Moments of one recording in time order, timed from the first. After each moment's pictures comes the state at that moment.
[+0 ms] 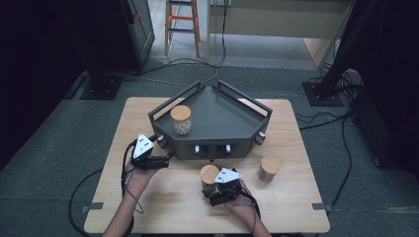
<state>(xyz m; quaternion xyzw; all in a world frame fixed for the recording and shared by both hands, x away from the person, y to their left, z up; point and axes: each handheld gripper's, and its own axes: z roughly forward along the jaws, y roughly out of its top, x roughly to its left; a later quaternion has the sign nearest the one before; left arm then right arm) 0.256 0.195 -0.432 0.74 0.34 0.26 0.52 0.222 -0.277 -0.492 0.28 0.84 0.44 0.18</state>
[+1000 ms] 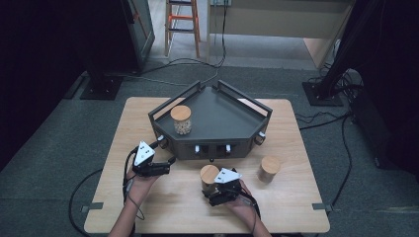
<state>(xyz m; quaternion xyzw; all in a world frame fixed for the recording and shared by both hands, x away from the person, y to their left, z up) 0.245 0.196 -0.455 0.74 0.34 0.26 0.52 0.222 -0.276 -0.491 0.28 0.84 0.43 0.18</state>
